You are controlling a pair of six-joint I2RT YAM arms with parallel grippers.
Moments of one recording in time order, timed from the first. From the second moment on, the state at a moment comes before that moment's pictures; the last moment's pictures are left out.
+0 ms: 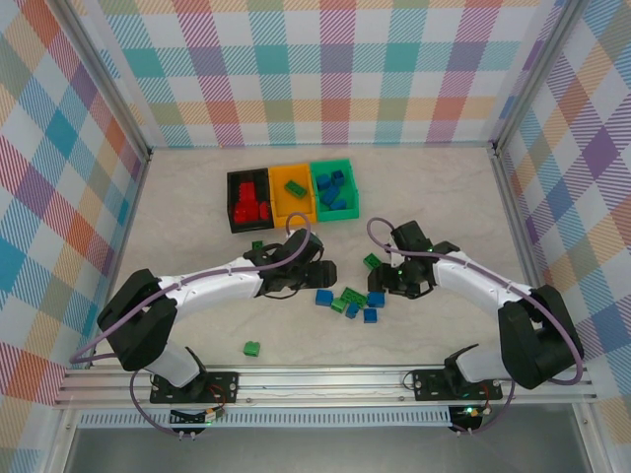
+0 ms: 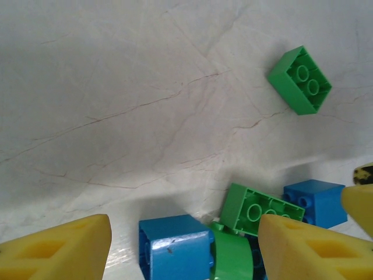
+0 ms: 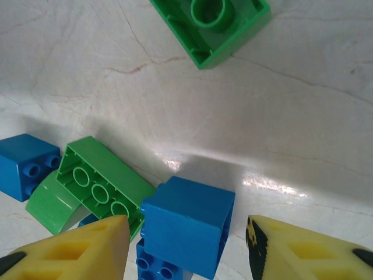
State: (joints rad) left arm -0.86 1.53 0.94 -0.34 -0.02 -0.78; right arm 0.46 1.36 0.75 -0.64 -0.29 0.47
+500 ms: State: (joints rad) left arm -0.87 1.54 0.94 -0.32 -0.03 -0.79; right arm 0.51 1.36 0.75 -0.65 -0.29 0.49
